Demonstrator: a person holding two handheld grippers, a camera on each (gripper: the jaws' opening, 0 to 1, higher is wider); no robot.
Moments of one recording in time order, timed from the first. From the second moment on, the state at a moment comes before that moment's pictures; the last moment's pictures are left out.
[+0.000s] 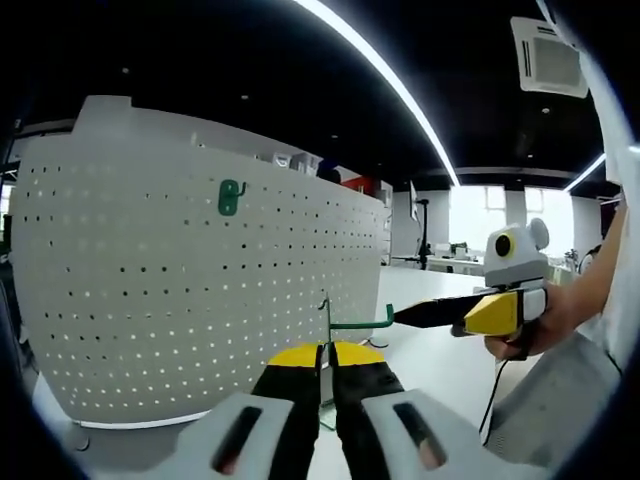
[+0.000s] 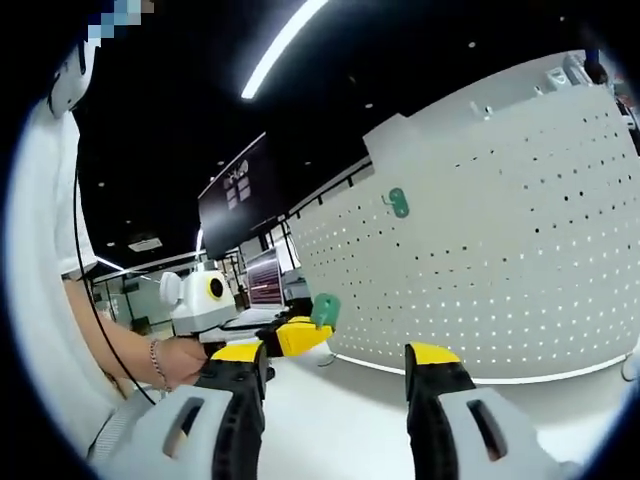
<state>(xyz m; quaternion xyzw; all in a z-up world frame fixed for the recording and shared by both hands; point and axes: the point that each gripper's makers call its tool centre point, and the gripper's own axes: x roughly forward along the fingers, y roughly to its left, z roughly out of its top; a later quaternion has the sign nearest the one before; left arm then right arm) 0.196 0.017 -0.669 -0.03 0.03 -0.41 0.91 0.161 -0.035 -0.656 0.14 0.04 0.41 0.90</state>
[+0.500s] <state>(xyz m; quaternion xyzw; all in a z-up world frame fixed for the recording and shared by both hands) 0.192 0.005 -0.666 -0.03 0.03 -0.41 0.91 0.168 -0.021 -0.651 0.15 0.04 0.42 0.90</state>
